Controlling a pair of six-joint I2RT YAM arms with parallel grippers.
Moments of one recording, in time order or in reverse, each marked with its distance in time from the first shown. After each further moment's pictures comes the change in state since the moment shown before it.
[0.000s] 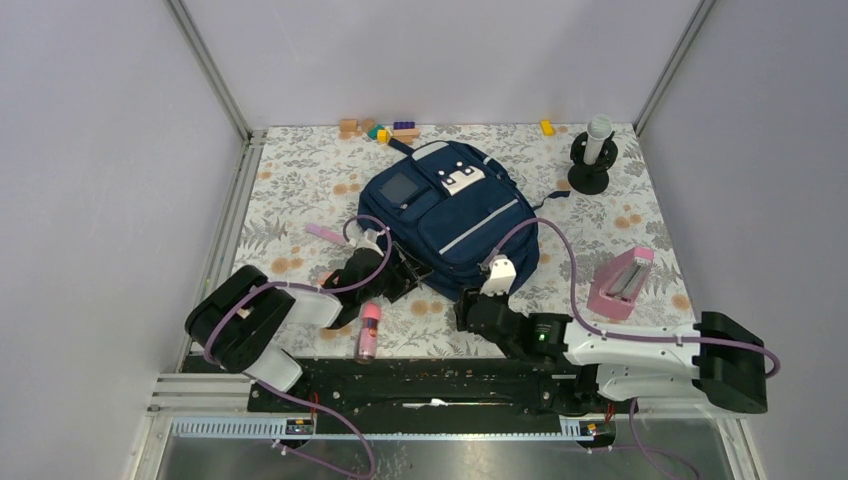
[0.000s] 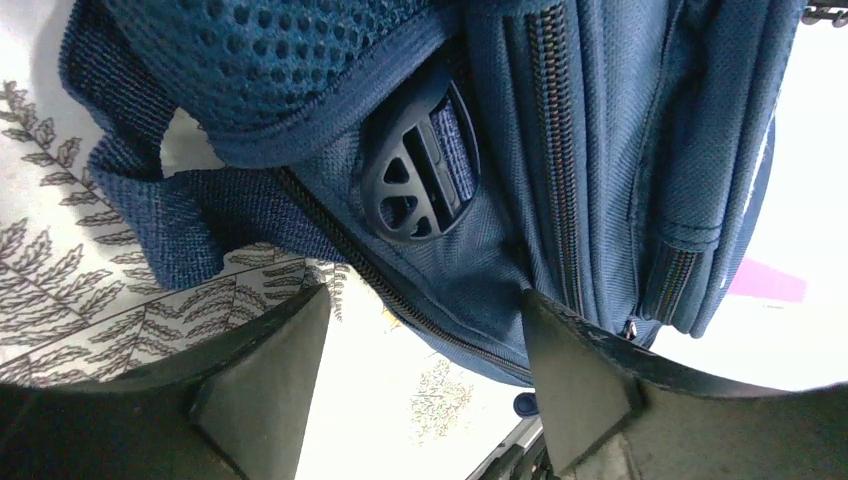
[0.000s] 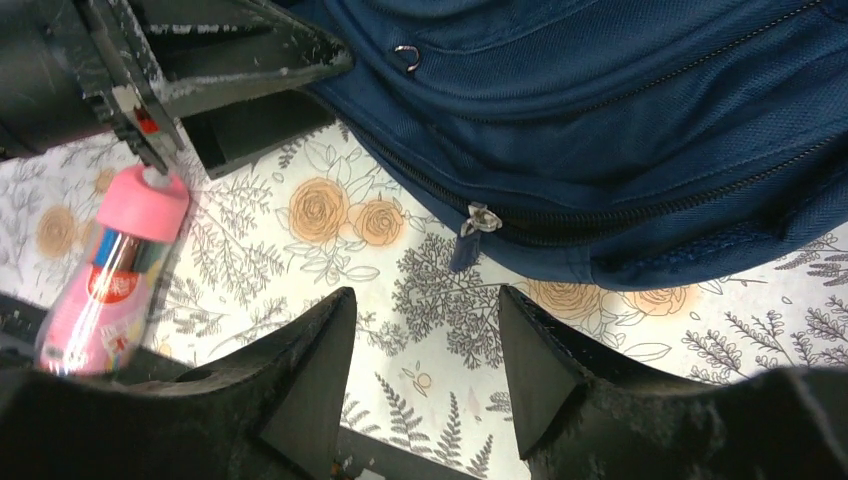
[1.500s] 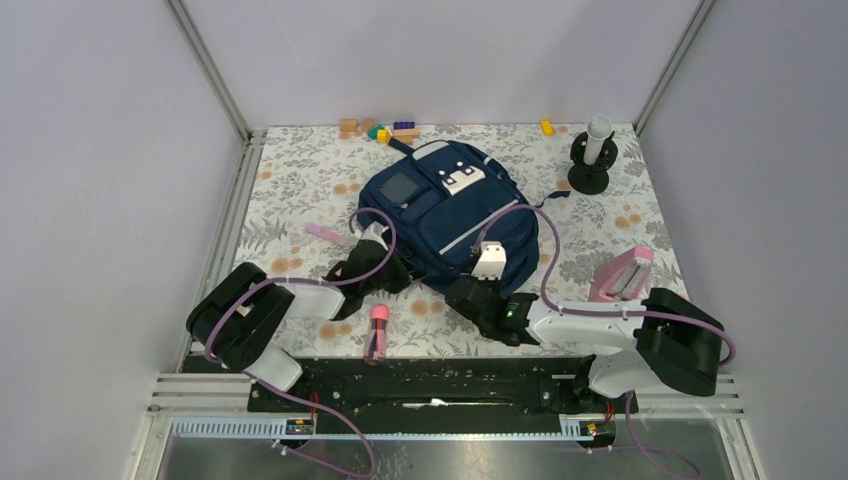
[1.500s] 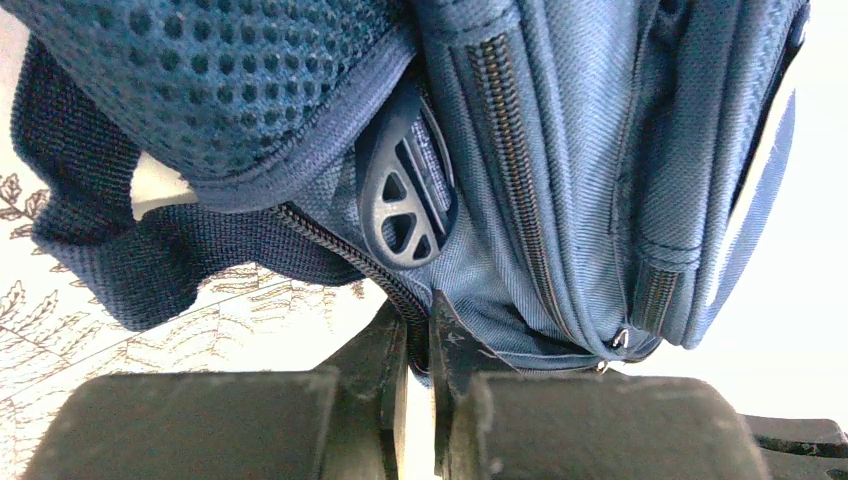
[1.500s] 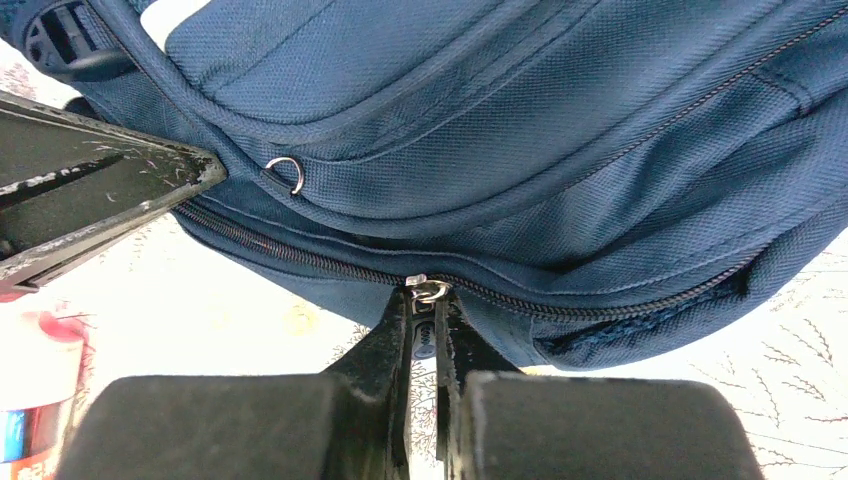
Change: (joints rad) left arm 0.013 0.031 0.066 -0.059 0.019 0.068; right arm -0.122 0.341 0.167 -0.043 0.103 0.072
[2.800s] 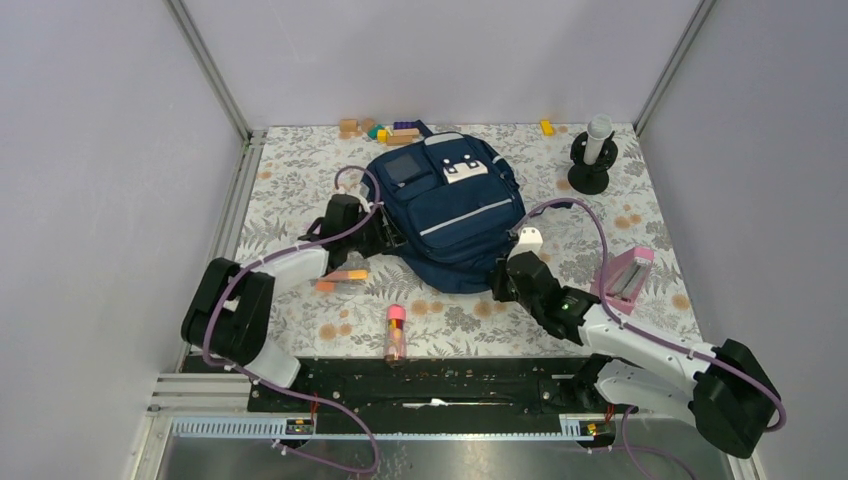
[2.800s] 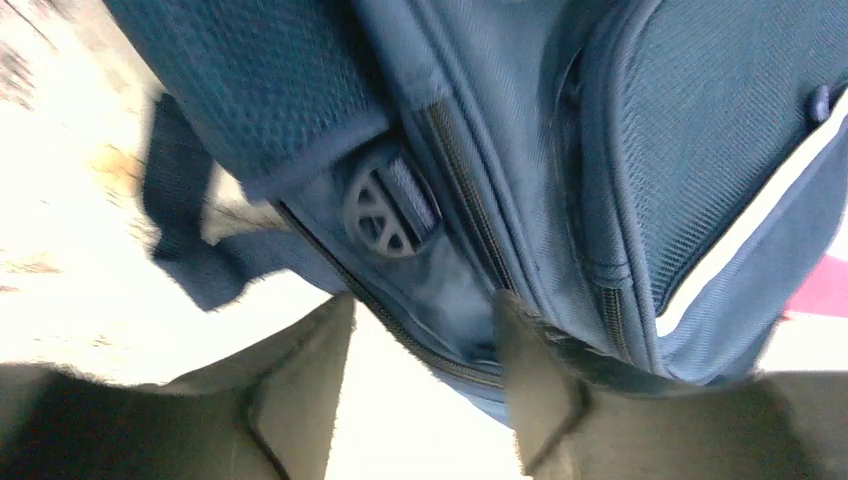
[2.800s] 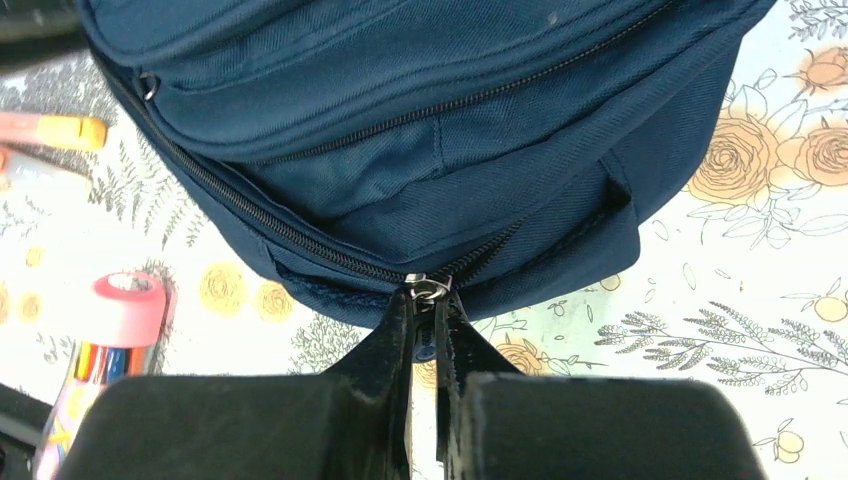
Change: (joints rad) left arm 0.266 0.002 0.309 -0.453 0.175 0.409; right arm -0.330 -0.369 -0.175 0.096 -0.416 -0.296
